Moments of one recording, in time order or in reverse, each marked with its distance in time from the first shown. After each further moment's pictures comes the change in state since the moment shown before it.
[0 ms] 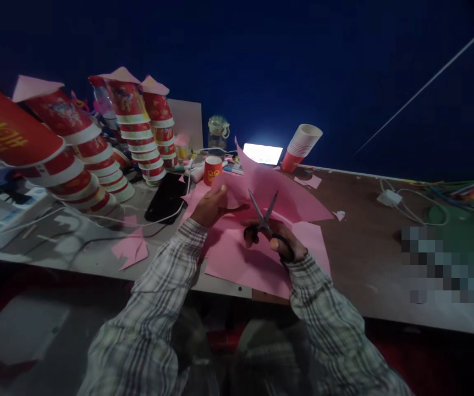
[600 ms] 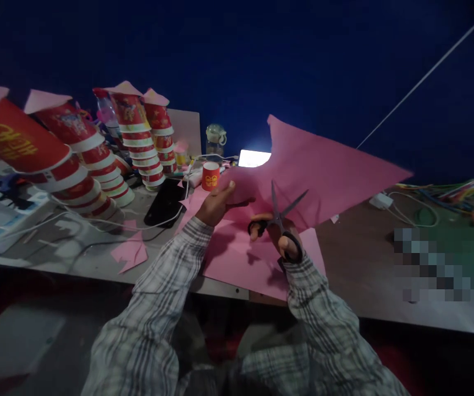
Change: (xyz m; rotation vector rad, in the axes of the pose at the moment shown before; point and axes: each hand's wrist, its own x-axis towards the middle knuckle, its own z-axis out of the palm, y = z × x) left_hand 0.003 0.018 0.031 -0.064 -0.109 0.077; right_hand -0.002 0.002 -0.001 -0.075 0.205 -0.180
